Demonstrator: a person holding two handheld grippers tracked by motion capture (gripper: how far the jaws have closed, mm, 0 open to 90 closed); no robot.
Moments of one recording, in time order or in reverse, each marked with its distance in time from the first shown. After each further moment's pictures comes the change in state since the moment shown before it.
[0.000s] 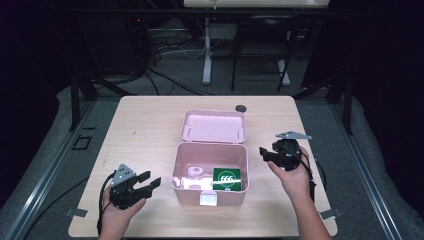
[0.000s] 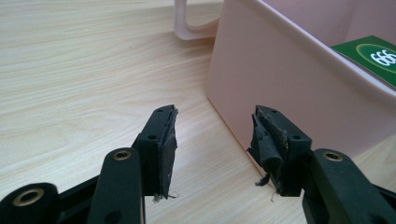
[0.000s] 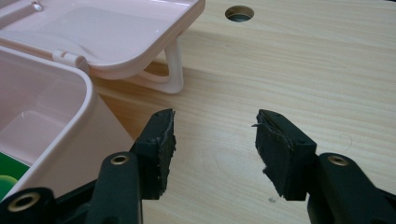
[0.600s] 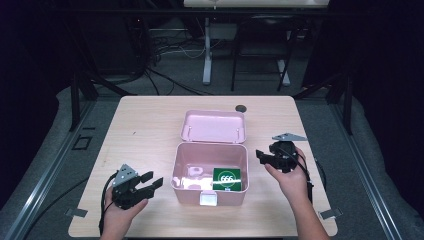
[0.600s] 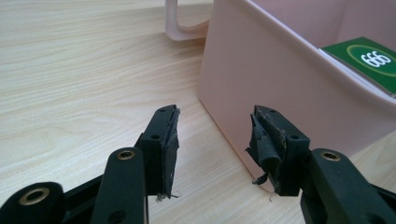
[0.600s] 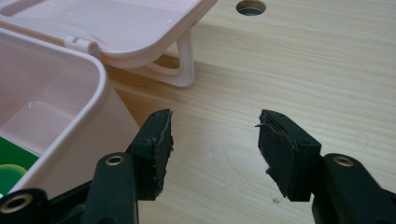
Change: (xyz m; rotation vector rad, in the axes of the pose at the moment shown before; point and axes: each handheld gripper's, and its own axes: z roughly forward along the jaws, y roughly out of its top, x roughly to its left) left arm -0.003 0.001 0.002 -0.015 -0.017 -0.008; right arm 0.007 -0.004 0.006 -0.002 0.030 -0.012
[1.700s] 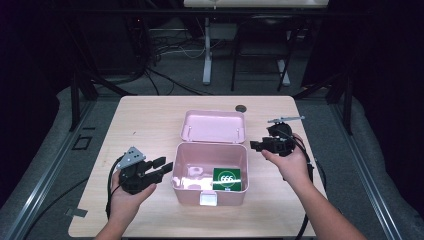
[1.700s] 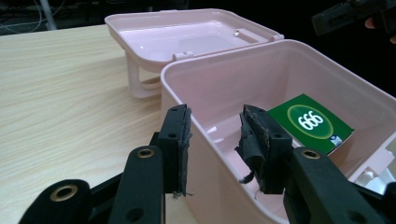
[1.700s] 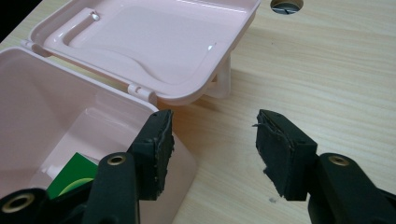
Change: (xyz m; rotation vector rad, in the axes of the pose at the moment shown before) left arm -0.027 0.062 0.000 -0.043 -0.095 0.033; right arm 0.009 0.053 -0.009 0.128 0.104 0.043
